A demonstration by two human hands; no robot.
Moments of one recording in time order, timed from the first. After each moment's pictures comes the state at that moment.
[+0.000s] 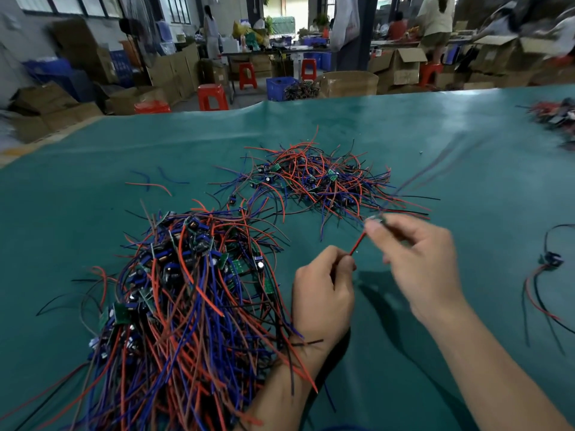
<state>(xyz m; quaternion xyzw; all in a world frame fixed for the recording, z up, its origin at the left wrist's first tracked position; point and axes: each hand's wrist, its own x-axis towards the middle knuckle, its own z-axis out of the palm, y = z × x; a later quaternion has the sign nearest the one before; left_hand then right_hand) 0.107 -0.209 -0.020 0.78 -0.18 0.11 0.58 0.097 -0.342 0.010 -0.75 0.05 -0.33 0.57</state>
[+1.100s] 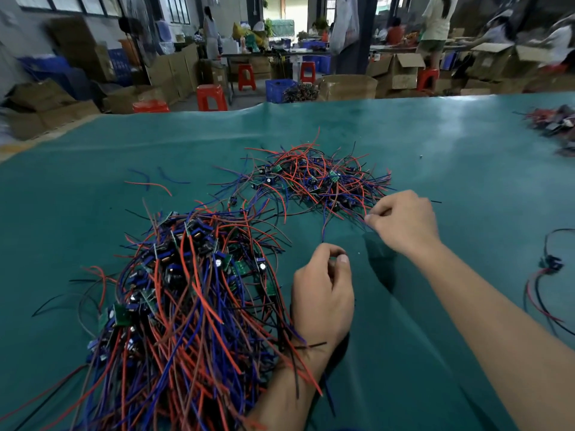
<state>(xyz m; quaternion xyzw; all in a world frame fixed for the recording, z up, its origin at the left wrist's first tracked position) 0.109 -0.210 -0.020 0.78 -0.12 0.12 0.60 0.166 -0.373 0.033 -0.93 0.22 -0.17 0.26</state>
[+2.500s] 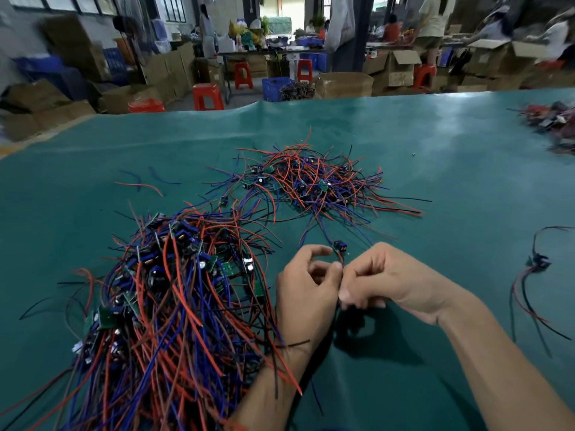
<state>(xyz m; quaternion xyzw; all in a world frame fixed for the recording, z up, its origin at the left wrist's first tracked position) 0.111 -0.207 -0.020 0.74 -0.10 0.04 0.67 0.087 -0.354 0.028 -0.79 -0.10 0.13 0.59</state>
